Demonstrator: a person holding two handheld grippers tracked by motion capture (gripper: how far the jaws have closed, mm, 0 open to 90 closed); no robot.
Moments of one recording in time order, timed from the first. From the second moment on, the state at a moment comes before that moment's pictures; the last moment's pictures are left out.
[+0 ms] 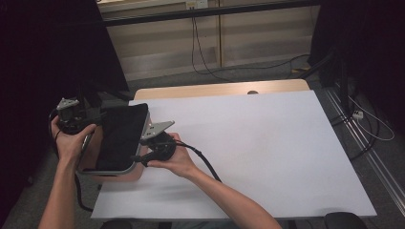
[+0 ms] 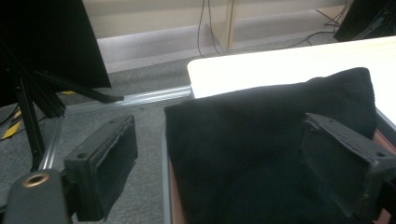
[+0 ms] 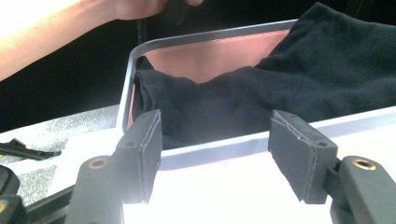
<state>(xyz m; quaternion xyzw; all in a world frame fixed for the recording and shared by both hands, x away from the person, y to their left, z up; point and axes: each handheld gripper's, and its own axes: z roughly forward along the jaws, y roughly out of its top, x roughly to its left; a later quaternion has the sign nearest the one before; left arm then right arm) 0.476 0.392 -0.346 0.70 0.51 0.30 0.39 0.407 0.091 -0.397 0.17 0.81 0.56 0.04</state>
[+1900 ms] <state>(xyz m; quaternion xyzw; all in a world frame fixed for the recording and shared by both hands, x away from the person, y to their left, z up) 0.328 0.330 -0.344 0.71 0.45 0.28 0.47 0.372 -0.017 -0.403 0.27 0.79 0.53 0.14</state>
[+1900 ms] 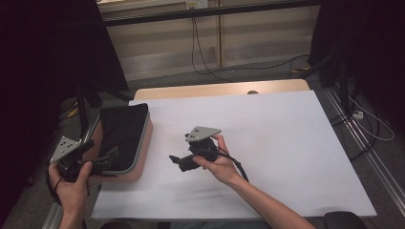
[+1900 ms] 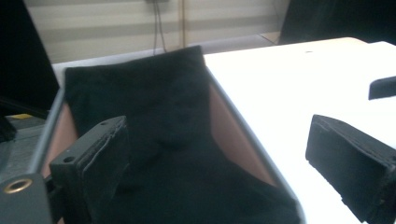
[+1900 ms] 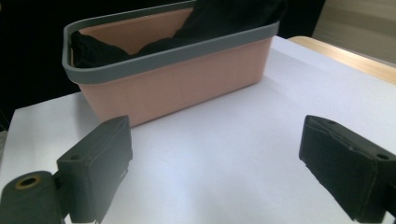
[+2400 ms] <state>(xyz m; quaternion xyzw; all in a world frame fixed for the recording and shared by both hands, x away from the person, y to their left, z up) 0.323 0.284 -0.355 0.74 0.41 0.25 0.48 0.357 -0.063 -0.409 0.30 0.78 0.53 0.16</state>
